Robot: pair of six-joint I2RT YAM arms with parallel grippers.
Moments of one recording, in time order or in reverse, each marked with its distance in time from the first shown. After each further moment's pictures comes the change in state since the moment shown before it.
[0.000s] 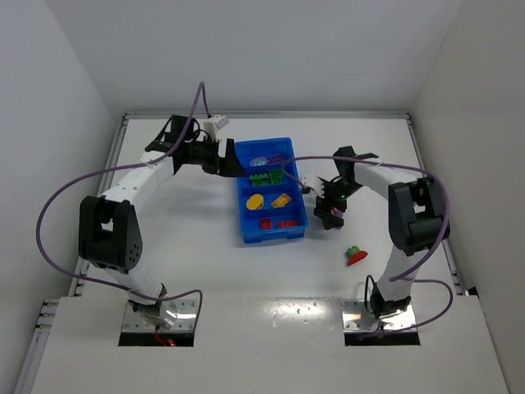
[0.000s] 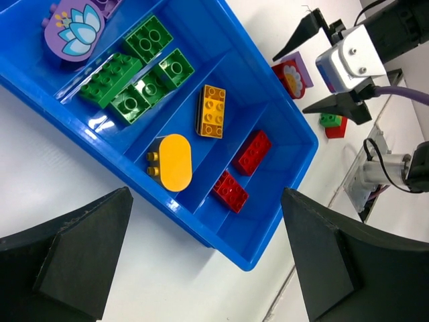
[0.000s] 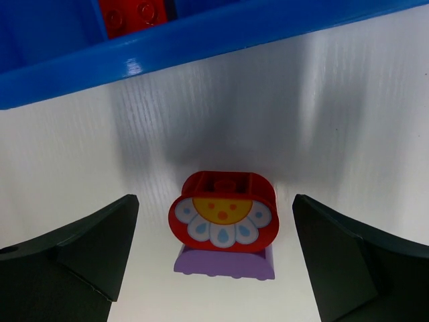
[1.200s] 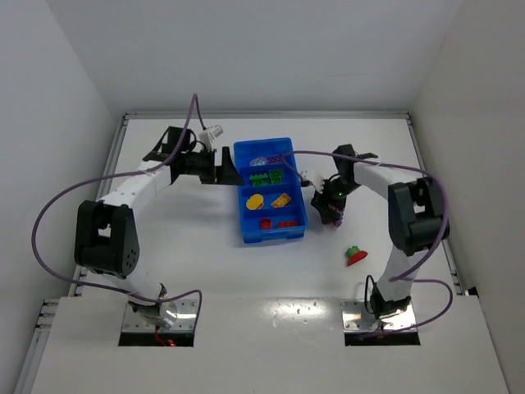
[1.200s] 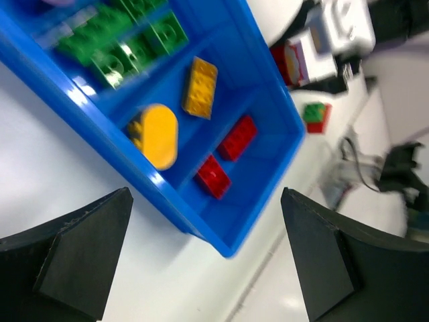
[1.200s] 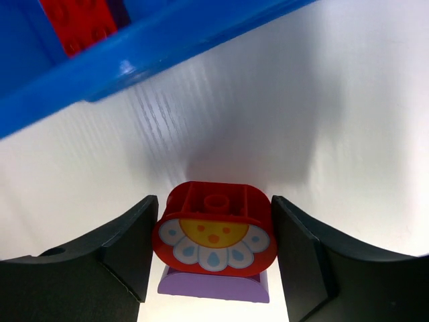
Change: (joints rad) left arm 0.021 -0.040 -0.113 0.045 0.019 -0.105; right arm 0.011 0.021 0.000 0.062 0.045 0.174
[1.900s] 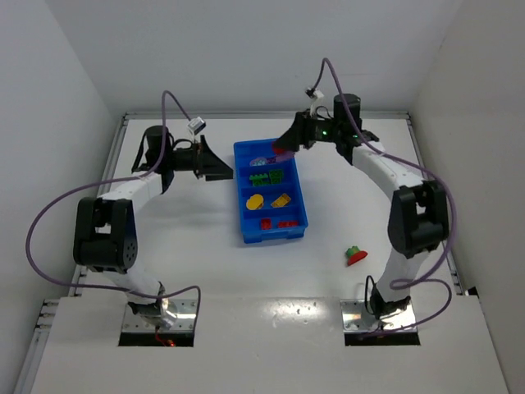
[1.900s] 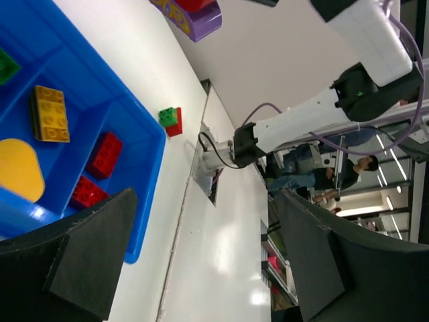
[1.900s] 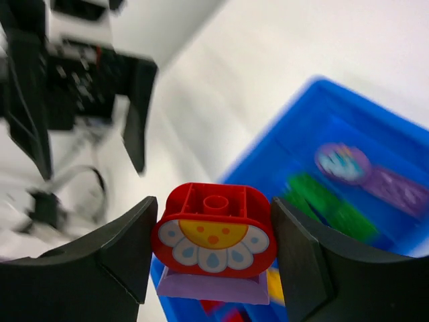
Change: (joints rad) left arm 0.111 0.022 -0.194 0.722 0.581 -0.602; right arm 0.026 -0.090 0.229 0.713 -0.429 1.220
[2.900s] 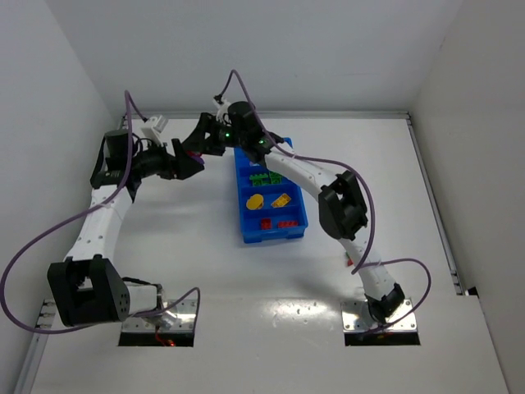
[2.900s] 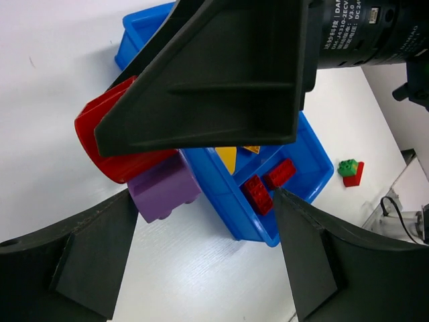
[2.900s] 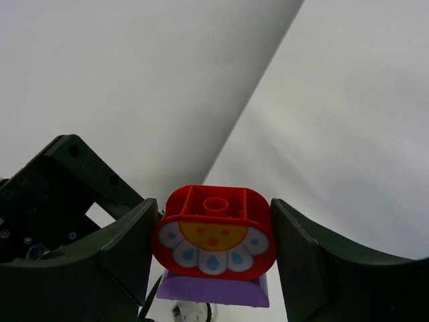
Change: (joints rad) left arm 0.188 -0.373 0.036 -0.645 -0.562 0.657; right arm 0.479 0.599 0.748 0.024 0.403 0.654
